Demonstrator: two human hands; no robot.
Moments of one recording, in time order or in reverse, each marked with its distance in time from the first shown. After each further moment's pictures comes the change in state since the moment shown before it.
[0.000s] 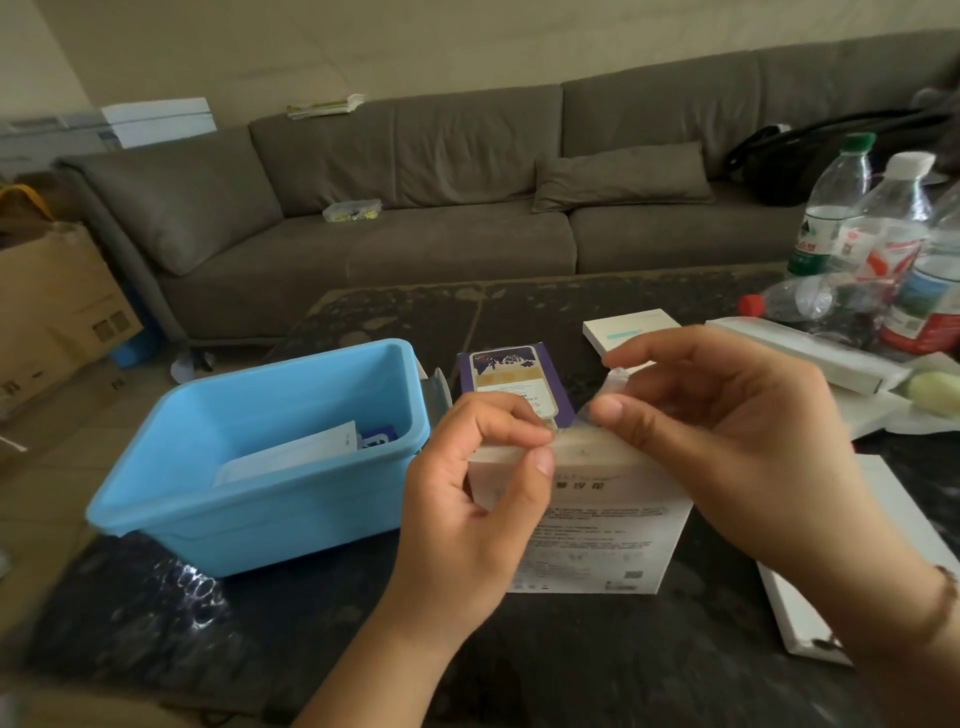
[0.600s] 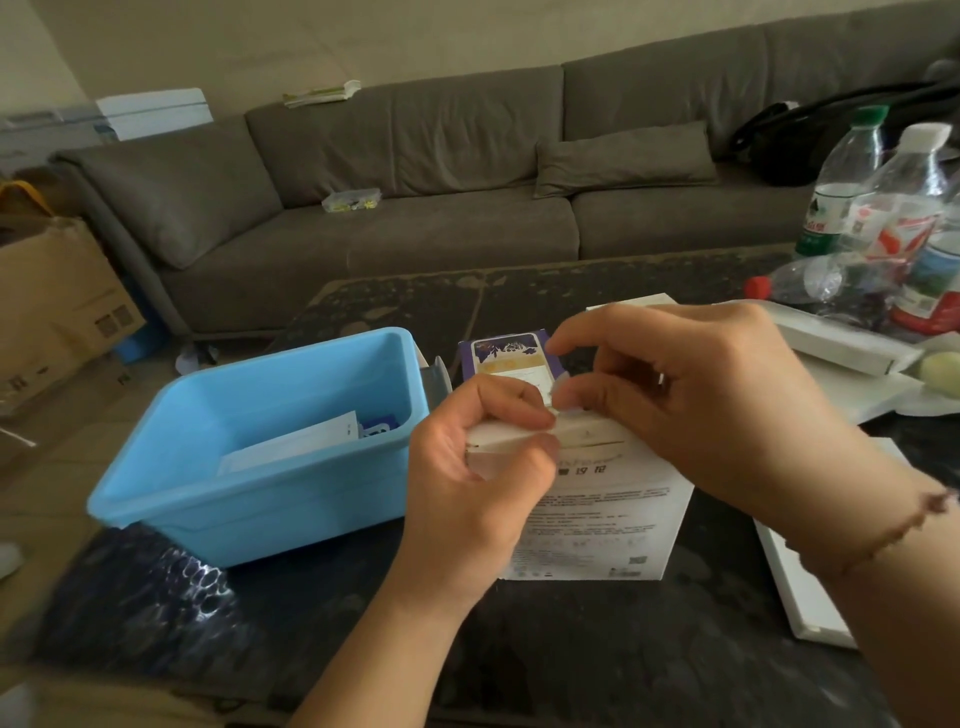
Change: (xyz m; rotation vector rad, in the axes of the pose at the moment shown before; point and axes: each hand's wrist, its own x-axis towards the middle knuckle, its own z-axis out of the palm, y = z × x) left_hand 0.005 0.000 0.006 -0.322 -0.016 -0.160; right_hand 0.029 0.014 -0.004 -0.580 -0.136 -0.501
